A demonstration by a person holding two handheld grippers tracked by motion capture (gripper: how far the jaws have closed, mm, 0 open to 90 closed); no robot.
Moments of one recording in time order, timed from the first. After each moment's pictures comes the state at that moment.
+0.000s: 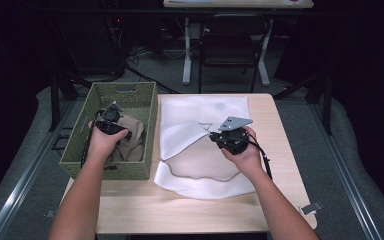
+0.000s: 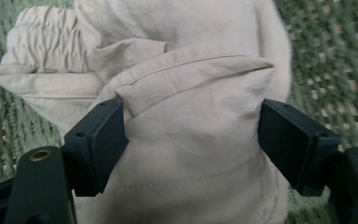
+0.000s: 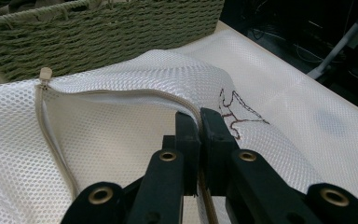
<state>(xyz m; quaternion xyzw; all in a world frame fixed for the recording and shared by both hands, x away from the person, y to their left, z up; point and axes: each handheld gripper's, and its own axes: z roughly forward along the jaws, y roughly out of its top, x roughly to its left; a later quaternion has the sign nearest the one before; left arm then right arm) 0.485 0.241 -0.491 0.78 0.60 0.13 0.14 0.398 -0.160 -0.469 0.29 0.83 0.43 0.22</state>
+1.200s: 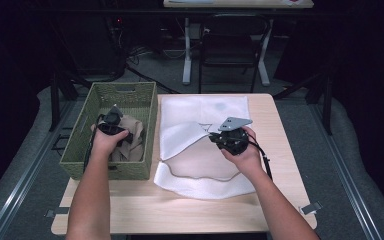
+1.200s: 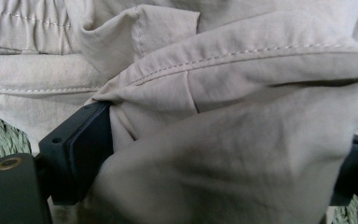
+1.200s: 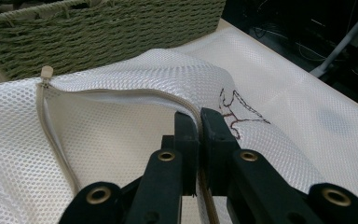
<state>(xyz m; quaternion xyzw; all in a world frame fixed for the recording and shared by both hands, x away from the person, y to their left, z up) 0.510 0.253 -0.529 0.76 0.63 0.07 0.13 0.399 -0.160 -0.471 0.29 0.83 0.43 0.22</state>
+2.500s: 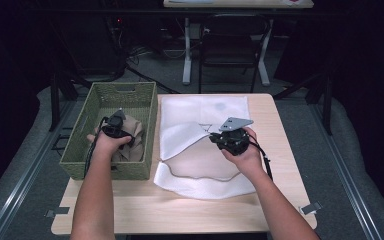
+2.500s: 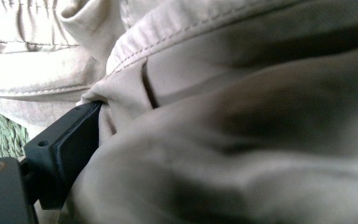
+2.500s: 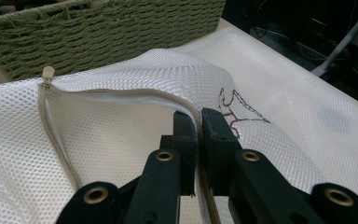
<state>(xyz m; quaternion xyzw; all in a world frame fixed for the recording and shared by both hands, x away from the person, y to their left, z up) 0.511 0.245 -0.543 0.76 0.64 0.09 0.07 0.398 -0.162 -0.471 0.29 0.83 0.43 0.21</state>
